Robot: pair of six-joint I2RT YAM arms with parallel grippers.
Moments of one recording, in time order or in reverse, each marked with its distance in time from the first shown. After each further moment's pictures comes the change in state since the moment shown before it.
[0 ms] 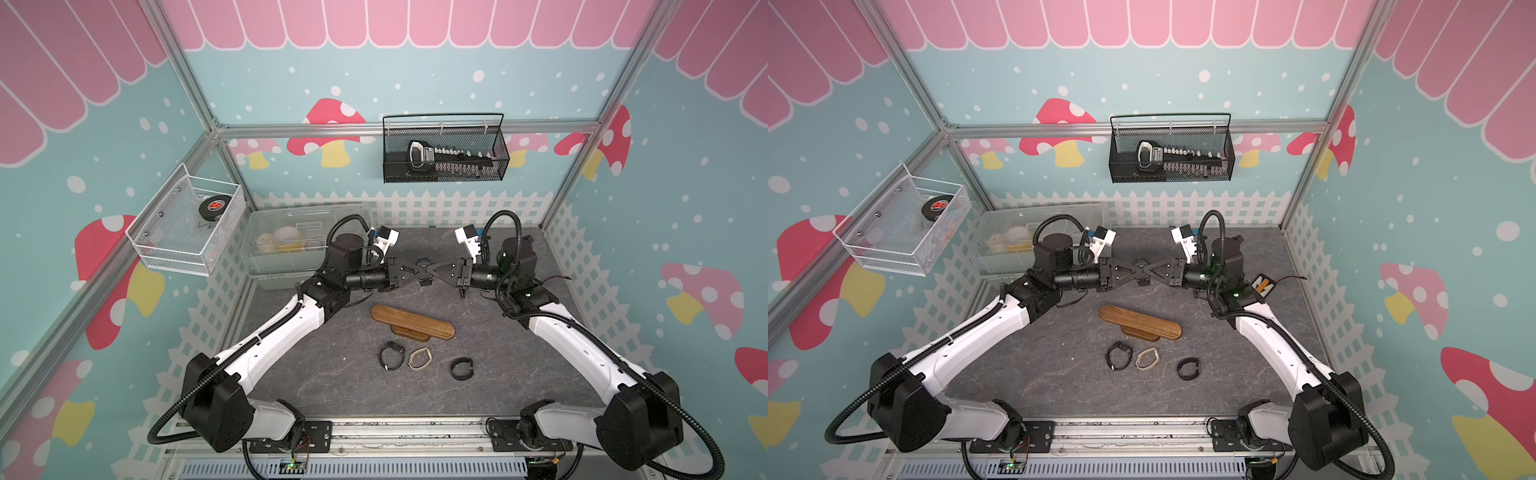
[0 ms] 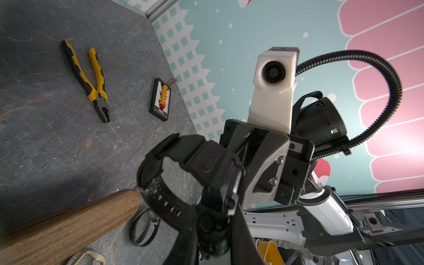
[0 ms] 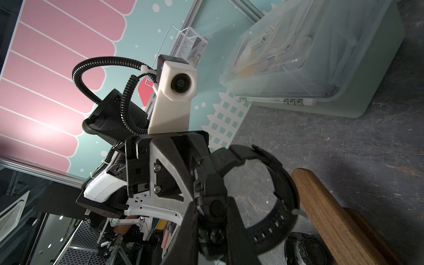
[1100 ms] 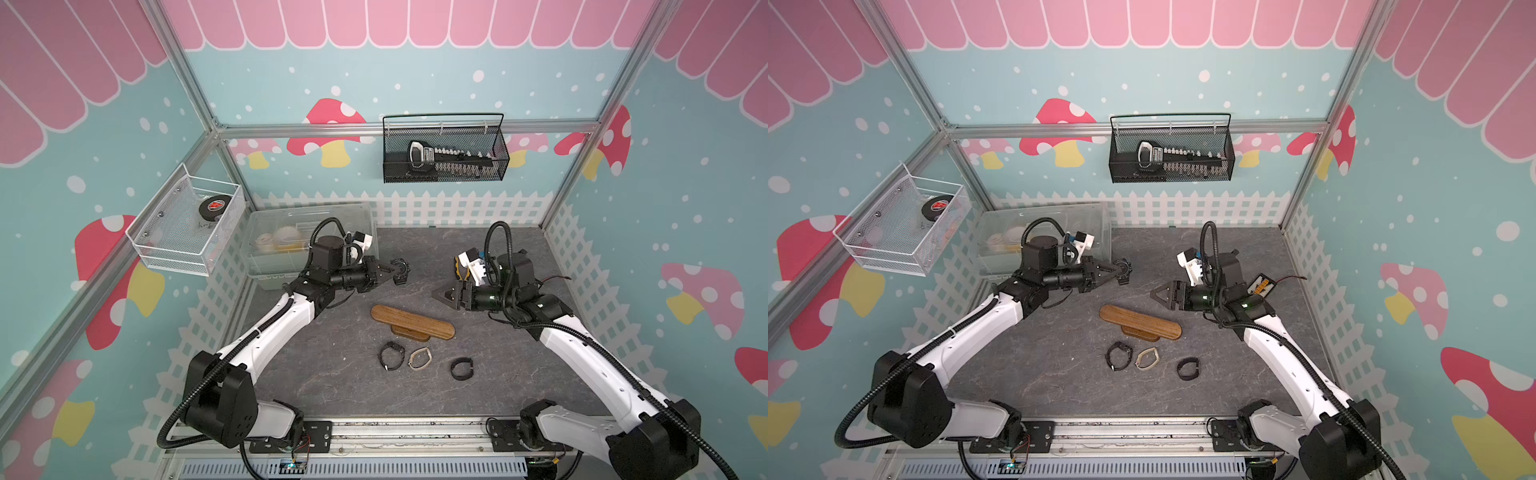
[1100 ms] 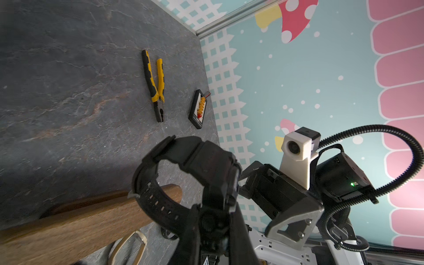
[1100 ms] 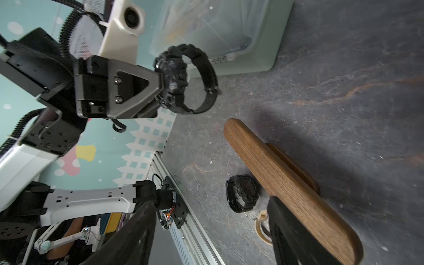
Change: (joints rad) left arm 0.207 -0.002 -0.126 -0.031 0.043 -0.010; right arm 0.025 -0.124 -0.018 -0.598 0.287 -0.361
